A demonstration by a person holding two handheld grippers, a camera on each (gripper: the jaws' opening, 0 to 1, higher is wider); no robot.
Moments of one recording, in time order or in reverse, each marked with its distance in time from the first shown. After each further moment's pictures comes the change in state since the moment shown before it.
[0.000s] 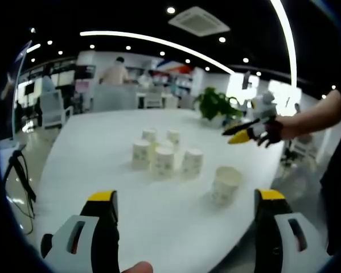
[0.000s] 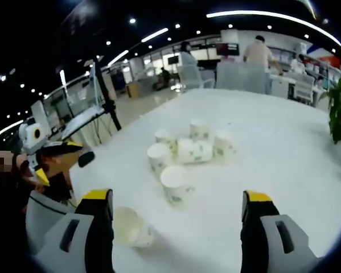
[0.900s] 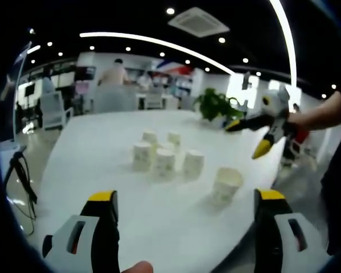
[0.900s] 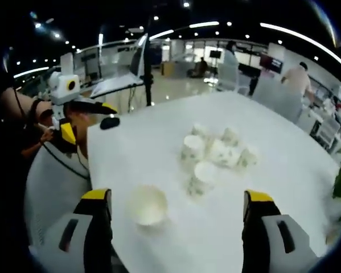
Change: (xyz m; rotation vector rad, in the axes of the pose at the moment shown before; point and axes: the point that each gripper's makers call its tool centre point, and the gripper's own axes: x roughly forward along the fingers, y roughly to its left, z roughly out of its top) left arm -0.002 0.002 0.003 0.006 -0.009 0.003; right arm -0.025 0.057 -0.011 -0.377 0.108 0.109
